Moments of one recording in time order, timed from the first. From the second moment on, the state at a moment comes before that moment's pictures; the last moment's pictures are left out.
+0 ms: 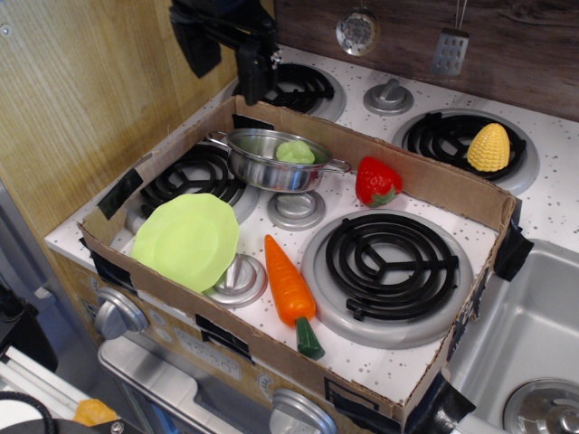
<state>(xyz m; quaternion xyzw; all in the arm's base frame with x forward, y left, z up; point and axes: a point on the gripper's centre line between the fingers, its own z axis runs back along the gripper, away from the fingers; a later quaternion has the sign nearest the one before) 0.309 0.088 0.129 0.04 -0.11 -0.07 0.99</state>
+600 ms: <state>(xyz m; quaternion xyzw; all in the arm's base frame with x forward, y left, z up) 0.335 0.075 0.091 0.01 -0.14 -0.08 0.99</state>
